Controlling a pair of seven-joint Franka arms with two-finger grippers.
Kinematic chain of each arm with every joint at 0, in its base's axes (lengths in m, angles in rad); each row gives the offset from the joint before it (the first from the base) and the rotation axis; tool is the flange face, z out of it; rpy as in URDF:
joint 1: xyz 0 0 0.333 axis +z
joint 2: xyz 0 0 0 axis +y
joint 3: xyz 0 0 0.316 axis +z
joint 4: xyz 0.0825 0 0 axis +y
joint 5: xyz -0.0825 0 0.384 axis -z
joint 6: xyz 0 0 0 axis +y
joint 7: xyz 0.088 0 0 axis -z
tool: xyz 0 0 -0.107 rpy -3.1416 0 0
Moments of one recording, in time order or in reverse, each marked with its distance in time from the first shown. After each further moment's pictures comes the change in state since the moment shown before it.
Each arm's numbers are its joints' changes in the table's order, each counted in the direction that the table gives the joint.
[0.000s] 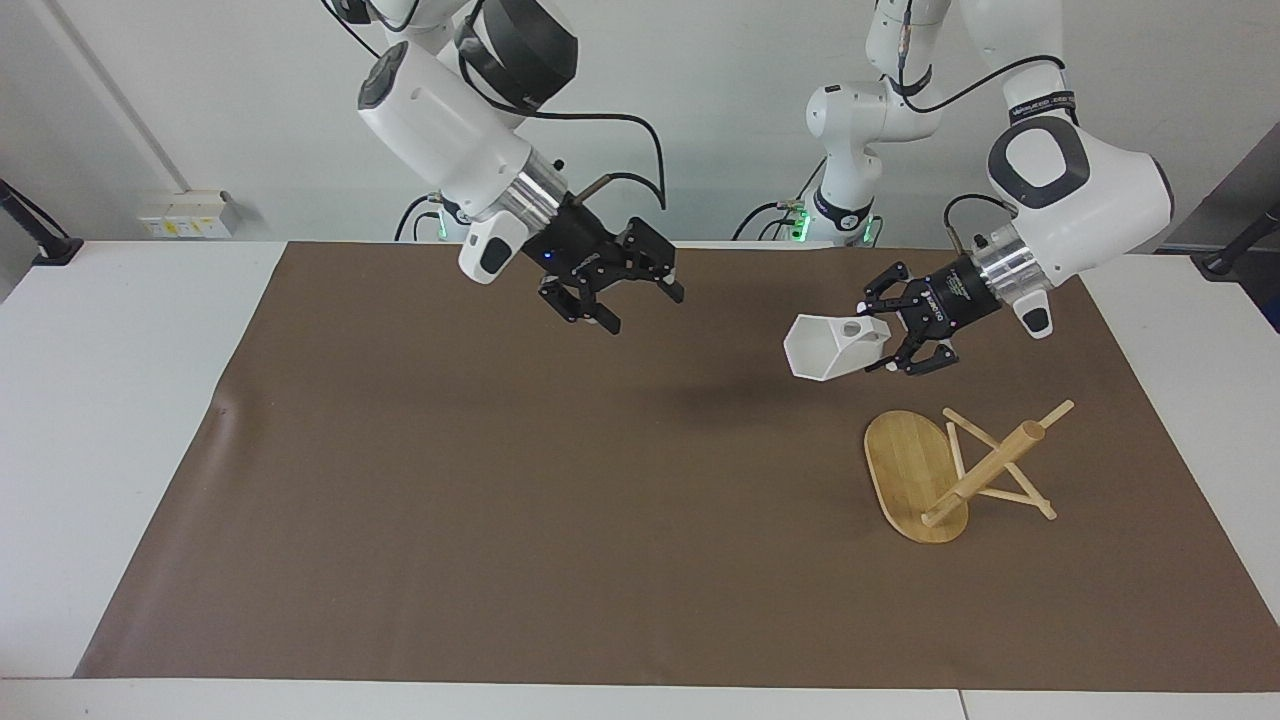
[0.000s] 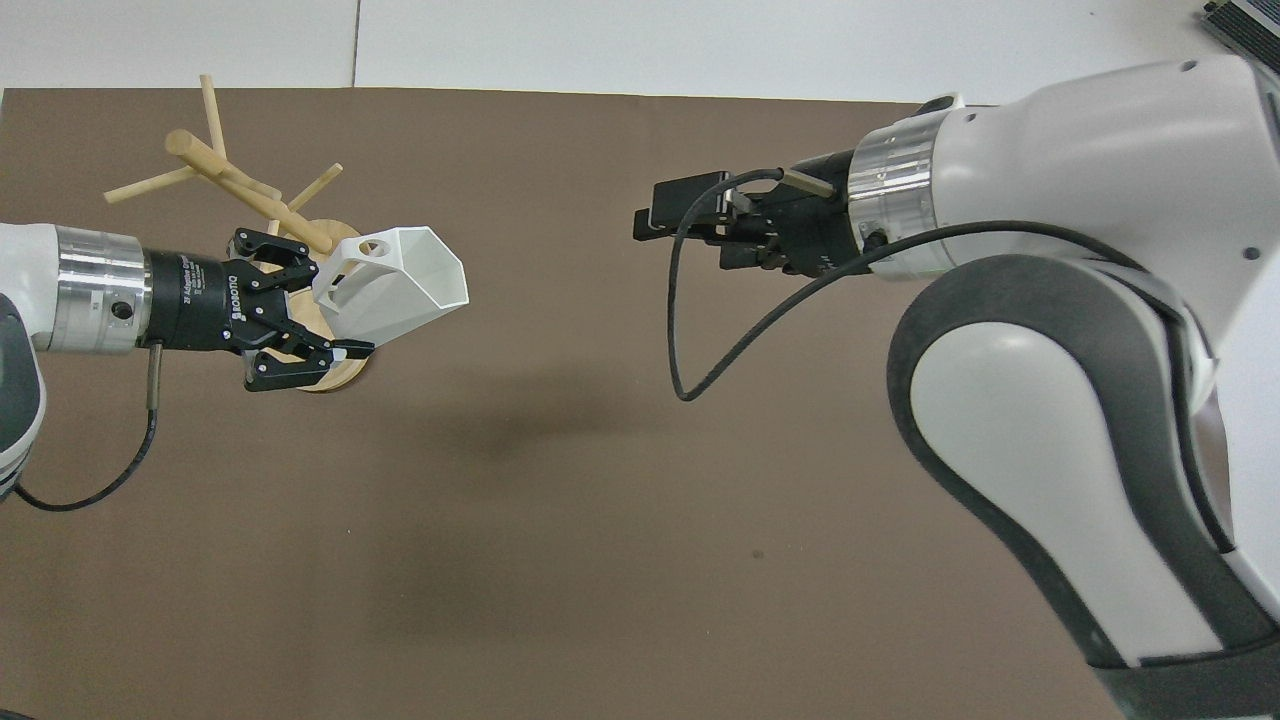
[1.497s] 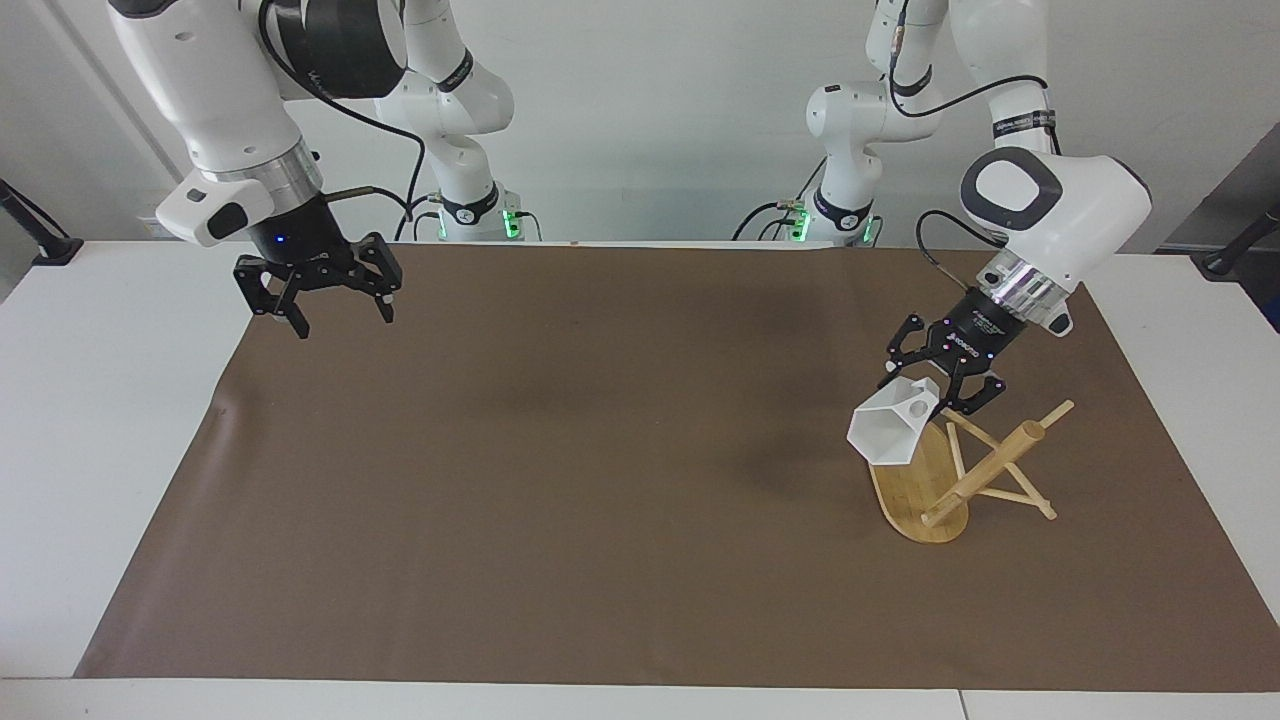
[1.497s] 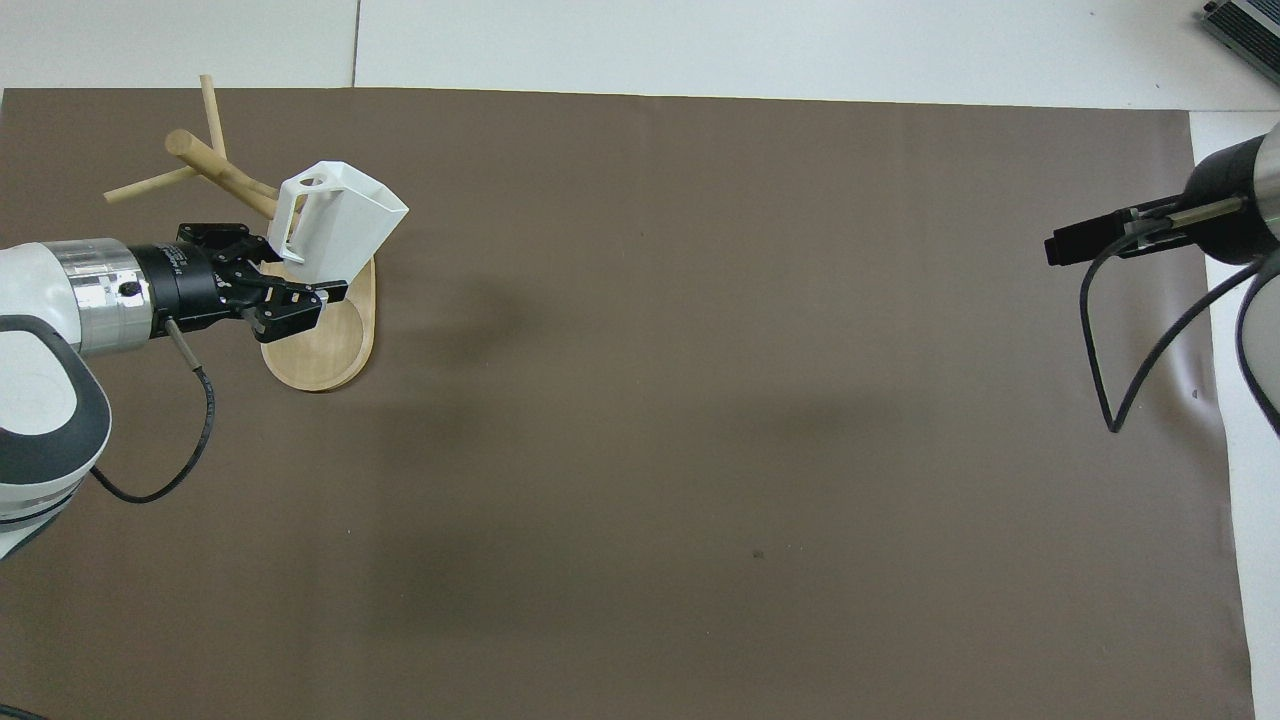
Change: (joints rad) left arm -0.007 0.003 -0.010 0.109 -0.020 -0.390 -0.303; right arm -0.008 -0.080 -0.336 -0.030 0.552 0.284 -0.402
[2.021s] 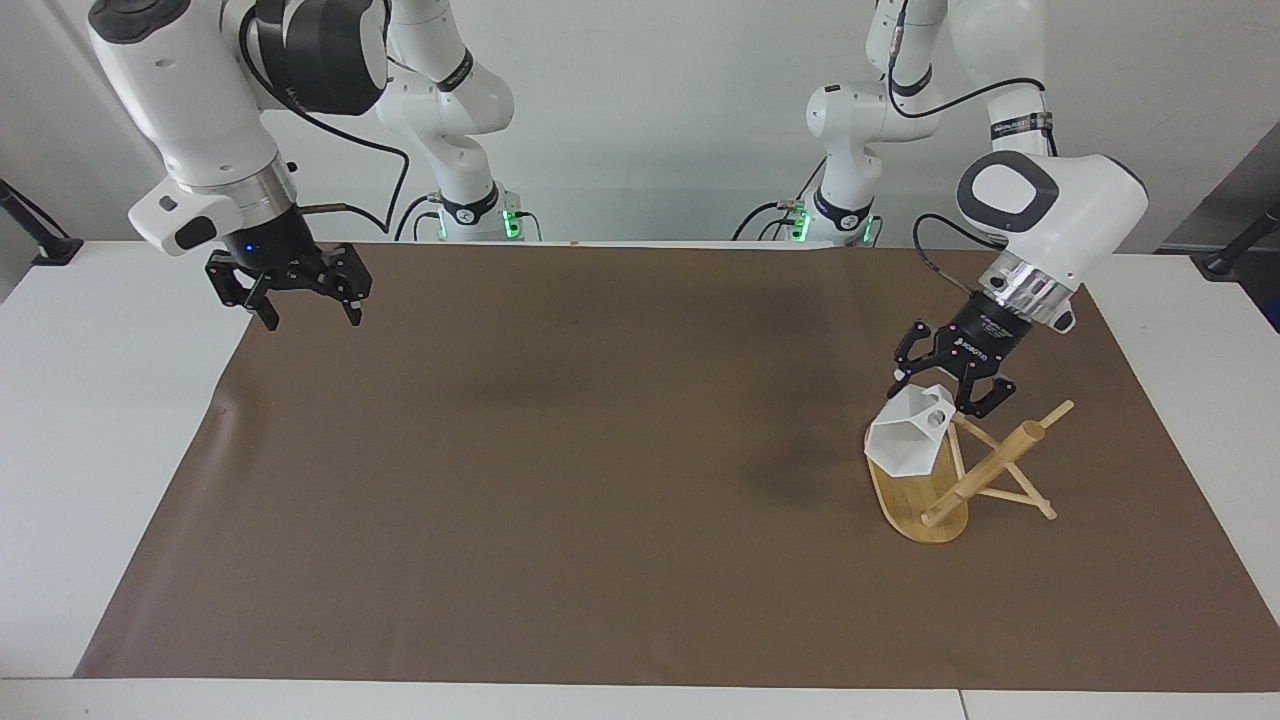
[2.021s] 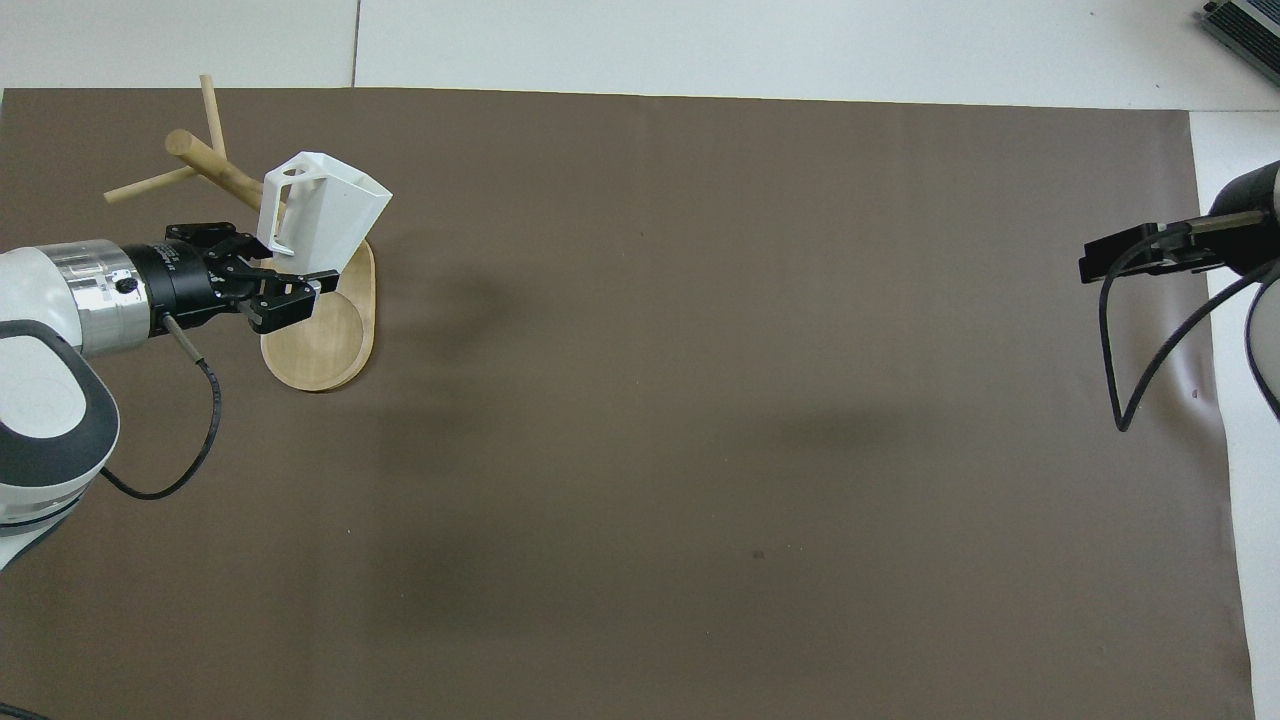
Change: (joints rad) left arm -0.002 0.000 0.000 0.020 0.000 -0.073 -0.062; right arm -0.001 -0.007 -0.025 0.027 0.069 0.036 0.099
